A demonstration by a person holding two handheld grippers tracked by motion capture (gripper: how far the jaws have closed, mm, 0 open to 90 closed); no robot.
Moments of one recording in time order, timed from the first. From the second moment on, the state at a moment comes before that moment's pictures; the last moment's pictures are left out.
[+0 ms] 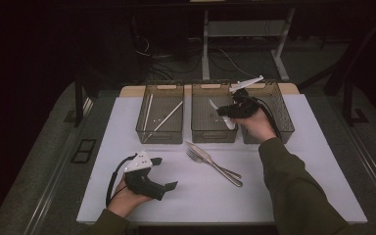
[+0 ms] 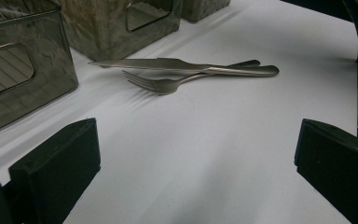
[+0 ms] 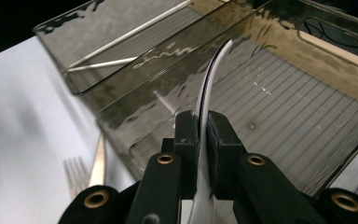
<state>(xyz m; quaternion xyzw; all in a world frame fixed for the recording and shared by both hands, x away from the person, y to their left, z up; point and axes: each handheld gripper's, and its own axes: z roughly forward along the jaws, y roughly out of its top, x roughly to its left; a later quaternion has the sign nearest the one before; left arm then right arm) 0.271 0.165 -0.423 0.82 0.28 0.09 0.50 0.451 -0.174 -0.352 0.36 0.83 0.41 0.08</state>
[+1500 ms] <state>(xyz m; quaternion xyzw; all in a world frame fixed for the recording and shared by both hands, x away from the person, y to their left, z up) 0.270 0.165 -0.422 0.82 0.27 0.08 0.50 0.491 -0.146 -0.391 0.38 0.86 0.34 0.06</state>
